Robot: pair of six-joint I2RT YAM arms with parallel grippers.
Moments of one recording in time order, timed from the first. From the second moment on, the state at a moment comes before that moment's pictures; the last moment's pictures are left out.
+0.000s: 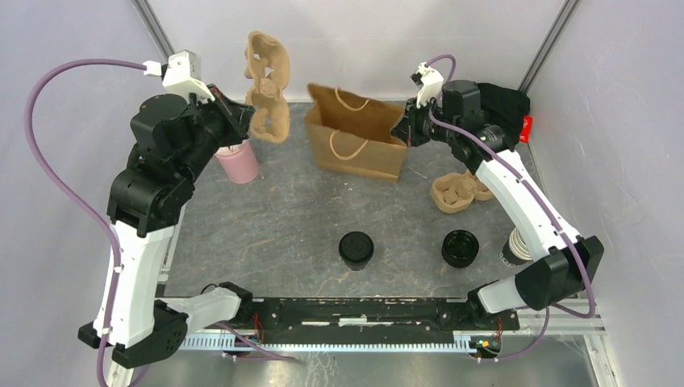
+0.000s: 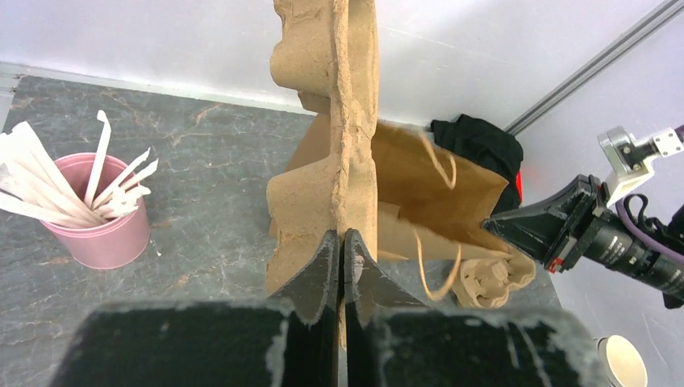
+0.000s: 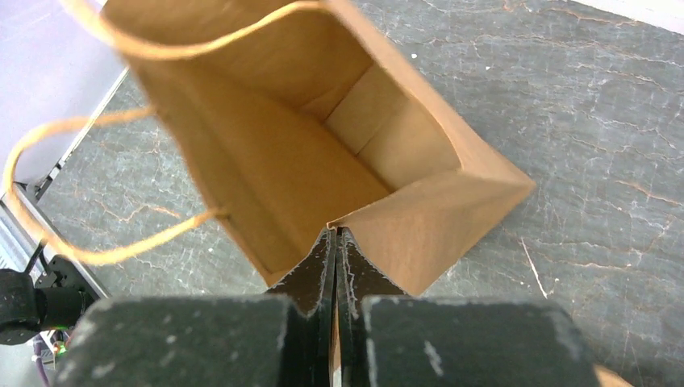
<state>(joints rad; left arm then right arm) -0.43 1.13 1.83 -0.87 -0.20 -0.43 0.37 1.45 1.49 -0.48 -0.36 0.14</state>
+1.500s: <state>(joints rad) -0.43 1.22 1.89 -0.68 0.37 -0.42 0.14 1.63 1.89 -0.90 -0.50 0.07</state>
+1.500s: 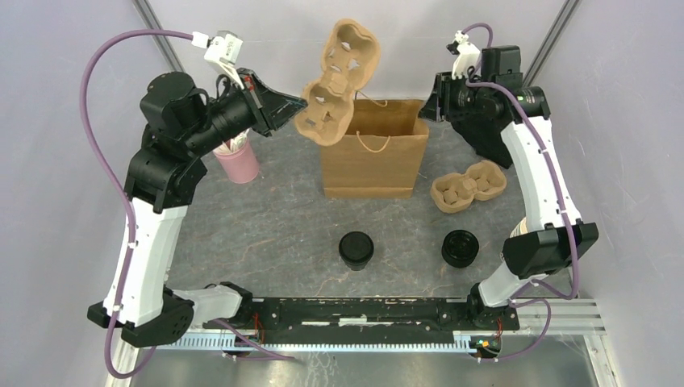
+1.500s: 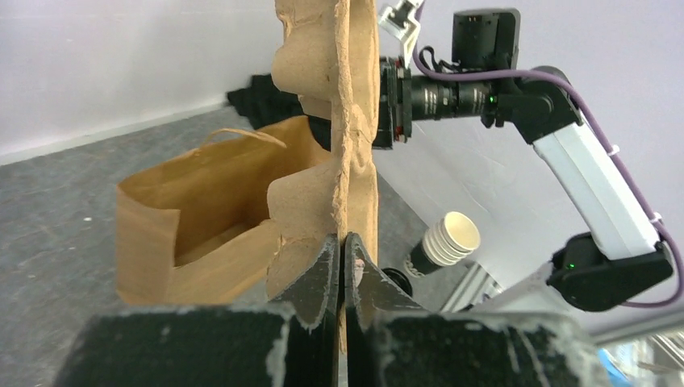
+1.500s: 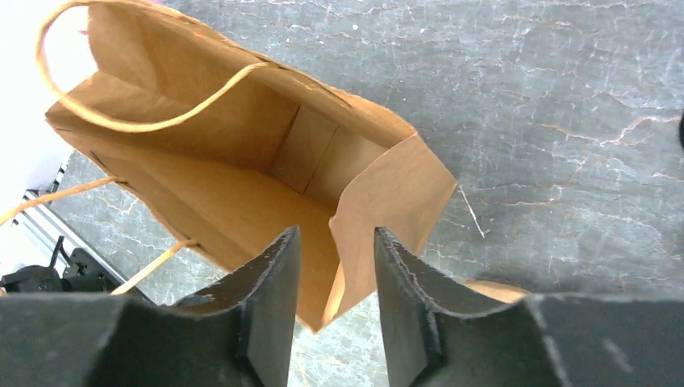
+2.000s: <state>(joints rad) -0.43 1.25 1.74 -0.67 0.72 -0.47 0.11 1.34 1.72 -0.53 -0.88 0.42</state>
